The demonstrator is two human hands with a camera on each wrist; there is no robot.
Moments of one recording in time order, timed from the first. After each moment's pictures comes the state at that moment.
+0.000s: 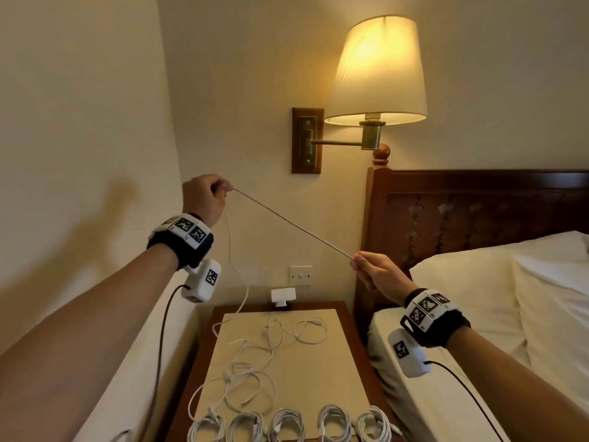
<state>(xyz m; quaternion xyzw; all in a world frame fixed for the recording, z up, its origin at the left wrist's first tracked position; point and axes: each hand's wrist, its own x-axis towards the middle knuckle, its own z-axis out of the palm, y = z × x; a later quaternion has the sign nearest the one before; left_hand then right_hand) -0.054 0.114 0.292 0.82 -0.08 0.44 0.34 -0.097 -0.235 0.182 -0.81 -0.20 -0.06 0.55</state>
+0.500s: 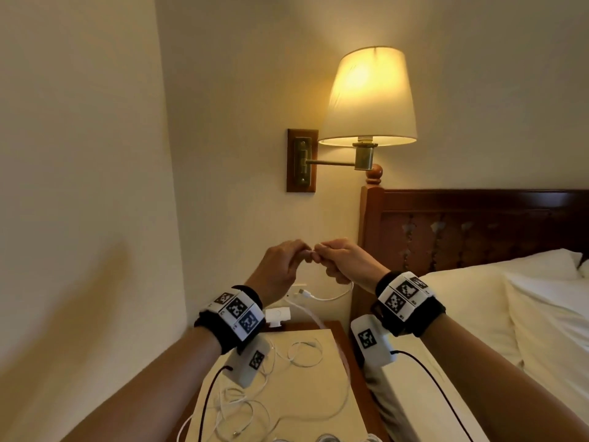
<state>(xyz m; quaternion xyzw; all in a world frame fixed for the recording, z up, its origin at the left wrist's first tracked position) -0.106 0.000 0.234 0.82 -0.37 0.30 0.32 -0.117 -0.174 0.264 -0.81 -0.20 0.00 0.55</state>
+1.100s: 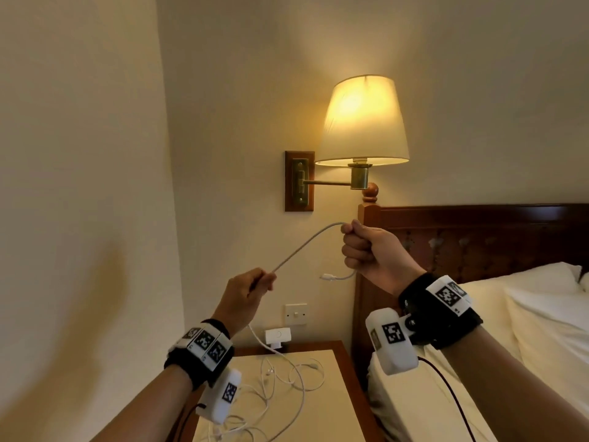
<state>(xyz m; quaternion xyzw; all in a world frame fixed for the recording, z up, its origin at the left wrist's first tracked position) -0.097 0.050 0.213 0.81 -0.27 0.28 0.44 -0.142 -0.205 0.308 -0.52 -0.22 0.04 0.83</state>
